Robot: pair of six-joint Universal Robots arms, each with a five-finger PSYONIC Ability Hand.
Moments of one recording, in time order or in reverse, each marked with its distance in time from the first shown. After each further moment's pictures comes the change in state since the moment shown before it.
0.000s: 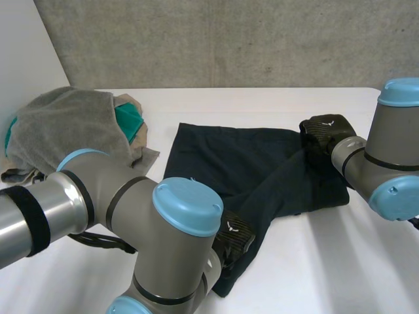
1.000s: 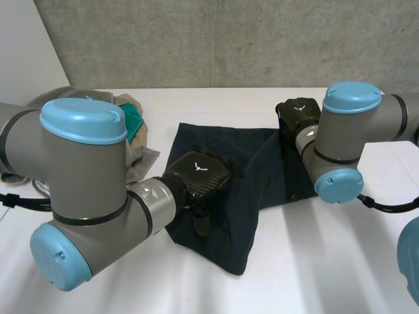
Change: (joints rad) left arm 0.266 0.203 -0.032 -0.017 0.312 -0.054; right arm 0.131 0.281 -0.377 -0.064 0.143 0.009; left_hand -0.956 -0.964 -0.952 -0.965 -0.932; right_hand 0.000 0.000 0.000 0.002 0.000
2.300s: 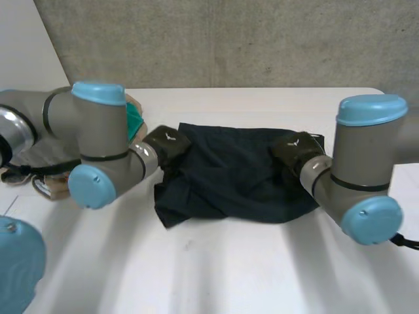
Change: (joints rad) left arm 0.182 -0.428 0.531 -0.113 -0.087 0.222; right arm 0.028 -0.278 0.409 0.093 -0.091 -0.090; left_hand 0.897 0.911 0.912 0.925 0.891; right_hand 0.000 0.000 0.000 0.000 0.010
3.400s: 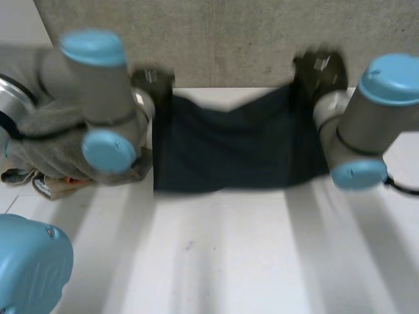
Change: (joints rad) left arm -0.029 -0.101 0.527 -0.011 -0.258 -0.245; right arm -0.052 0.030 -0.228 -0.411 0.112 0.064; left_hand 0.064 0.074 0.063 0.067 0.019; right_hand 0.000 0.004 0.004 0.000 0.000
